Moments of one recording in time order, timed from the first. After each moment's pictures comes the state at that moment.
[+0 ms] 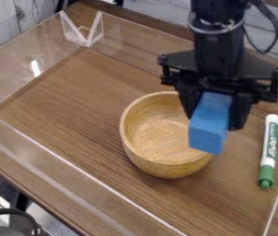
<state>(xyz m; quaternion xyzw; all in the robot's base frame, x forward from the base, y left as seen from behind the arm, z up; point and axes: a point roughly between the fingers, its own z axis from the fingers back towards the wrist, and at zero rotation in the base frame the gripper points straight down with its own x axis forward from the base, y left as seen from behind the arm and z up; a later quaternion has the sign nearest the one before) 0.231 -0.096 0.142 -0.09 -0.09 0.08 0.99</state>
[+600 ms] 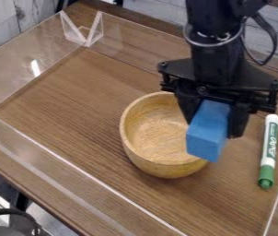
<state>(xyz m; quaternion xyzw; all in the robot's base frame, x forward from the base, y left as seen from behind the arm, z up) 0.227 -0.098 0.139 -0.09 -0.11 0.06 0.99</state>
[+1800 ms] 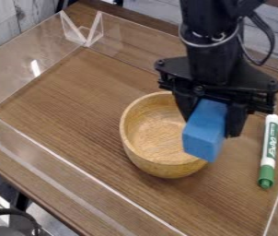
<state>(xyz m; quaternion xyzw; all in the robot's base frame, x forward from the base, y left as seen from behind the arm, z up) 0.224 -0.098 0.143 -0.09 -0.12 0.04 0.99</state>
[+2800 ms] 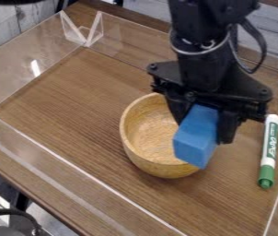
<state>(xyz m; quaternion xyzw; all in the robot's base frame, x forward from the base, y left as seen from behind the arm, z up) 0.213 -0.095 0.145 -0.09 -0.13 0.02 0.99</state>
